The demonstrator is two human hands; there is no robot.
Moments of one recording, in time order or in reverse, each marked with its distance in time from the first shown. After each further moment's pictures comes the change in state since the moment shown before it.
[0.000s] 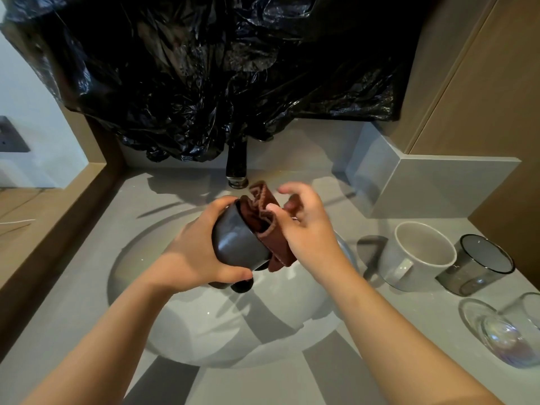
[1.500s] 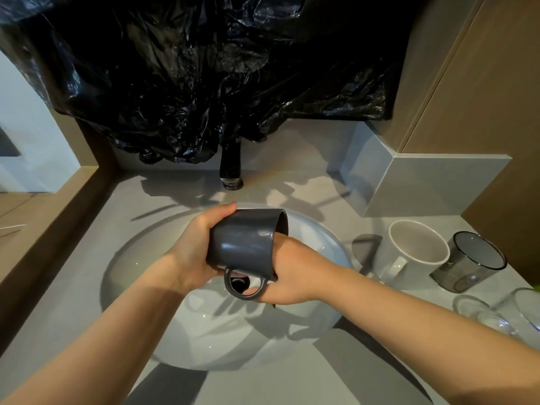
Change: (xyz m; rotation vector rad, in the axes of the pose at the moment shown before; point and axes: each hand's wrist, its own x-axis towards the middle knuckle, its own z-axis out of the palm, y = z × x) left_hand 0.021 0.010 0.021 -0.989 -0.035 -0.567; right_hand -0.012 0.014 -0.009 -0.529 -0.683 -0.206
